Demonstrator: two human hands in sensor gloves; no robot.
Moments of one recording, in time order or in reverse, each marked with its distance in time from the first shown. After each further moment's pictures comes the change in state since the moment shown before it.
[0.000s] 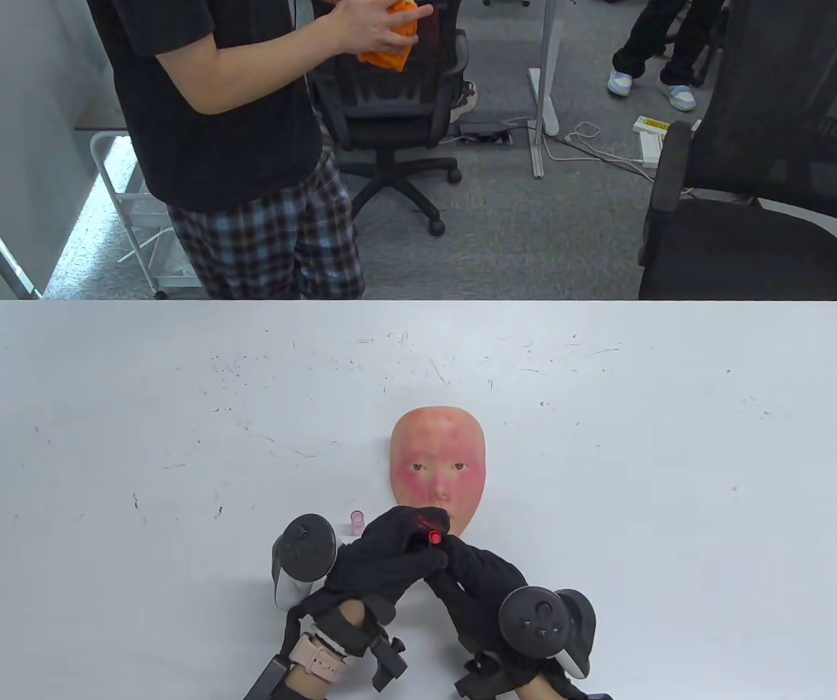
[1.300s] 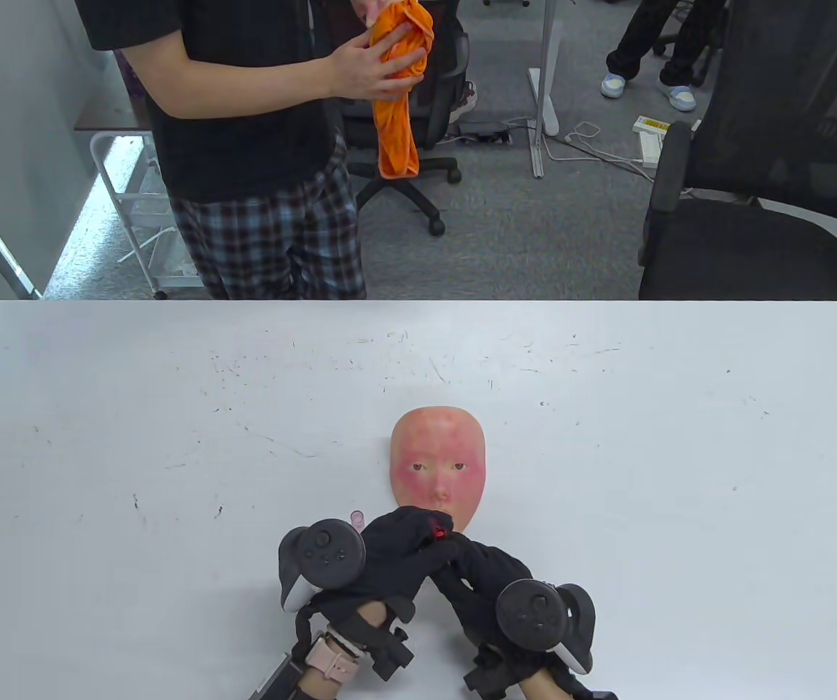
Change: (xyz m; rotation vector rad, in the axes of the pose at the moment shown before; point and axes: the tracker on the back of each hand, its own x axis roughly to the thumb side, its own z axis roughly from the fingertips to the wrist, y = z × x) left_hand 0.018 0.000 -0.005 0.014 0.027 -0.291; right_hand -0.003 -0.003 -0.005 0.035 0.030 0.062
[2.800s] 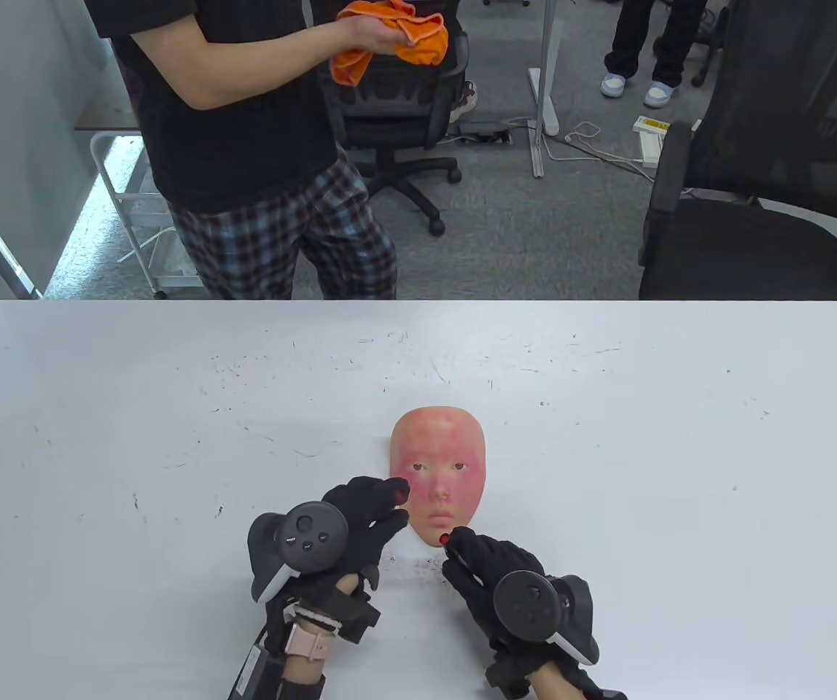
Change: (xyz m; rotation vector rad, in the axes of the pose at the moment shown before) left_hand -0.011 0.049 -0.007 0.101 0.242 -0.487; right_hand -0.013 -0.005 -0.004 0.065 0.038 0.199
